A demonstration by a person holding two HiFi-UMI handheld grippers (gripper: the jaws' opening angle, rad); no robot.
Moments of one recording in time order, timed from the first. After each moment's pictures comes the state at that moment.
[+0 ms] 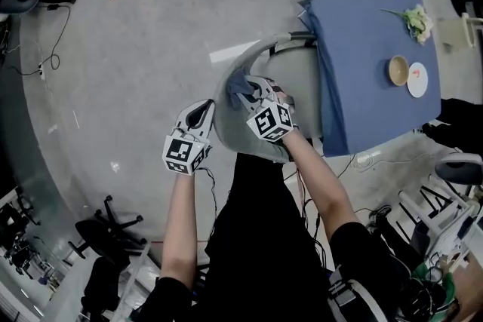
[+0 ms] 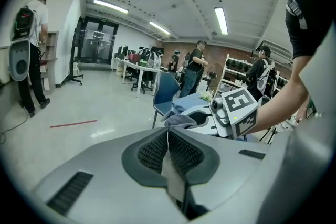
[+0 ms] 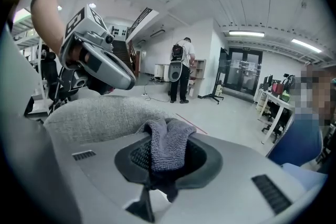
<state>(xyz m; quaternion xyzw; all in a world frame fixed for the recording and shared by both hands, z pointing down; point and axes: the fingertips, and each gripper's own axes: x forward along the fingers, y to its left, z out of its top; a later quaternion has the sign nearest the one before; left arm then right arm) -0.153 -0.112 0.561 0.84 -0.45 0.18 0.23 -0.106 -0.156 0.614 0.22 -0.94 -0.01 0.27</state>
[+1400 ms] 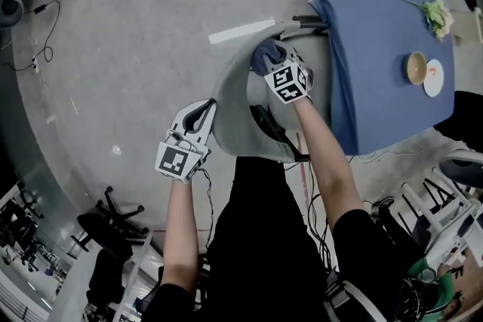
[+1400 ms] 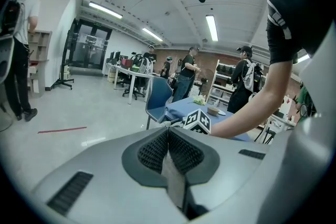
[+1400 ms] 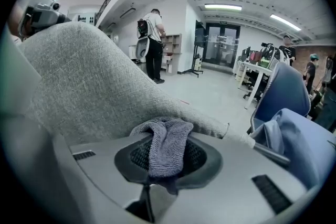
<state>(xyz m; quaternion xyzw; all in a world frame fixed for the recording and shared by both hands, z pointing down) -0.147 -0.123 0.587 0.87 -0.42 0.14 0.21 -0.036 -0.258 0.766 0.32 -0.87 0.09 0.35</state>
